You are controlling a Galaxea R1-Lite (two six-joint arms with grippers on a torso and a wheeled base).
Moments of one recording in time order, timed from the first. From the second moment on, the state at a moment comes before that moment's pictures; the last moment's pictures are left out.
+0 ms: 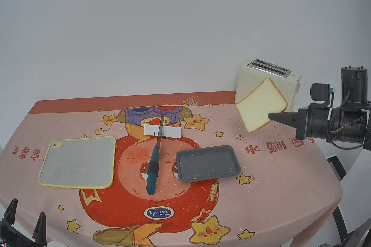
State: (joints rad) left arm 0.00 0.02 -0.02 0.00 0.02 -0.02; right arm 0.38 1.48 -0.76 -0.32 0.33 0.13
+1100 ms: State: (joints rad) left arm 0.00 0.02 -0.02 0.00 0.02 -0.02; right arm 0.13 1.65 -1.43 0.15 0.46 -0.39
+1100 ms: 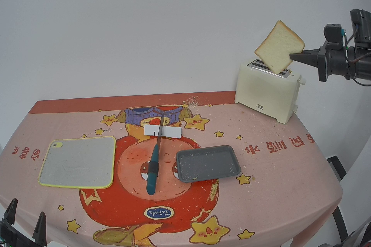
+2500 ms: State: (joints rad) left arm 0.00 0.02 -0.02 0.00 0.02 -0.01; right arm 0.09 1.83 -1.55 0.17 0.46 -0.44
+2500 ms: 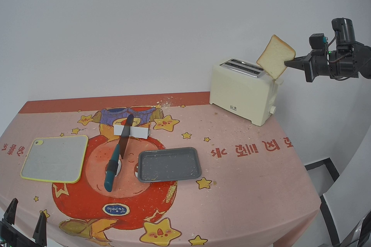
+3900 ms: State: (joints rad) left arm 0.00 0.02 -0.02 0.00 0.02 -0.01; right arm 0.12 2.11 -1.82 0.16 0.46 -0.46
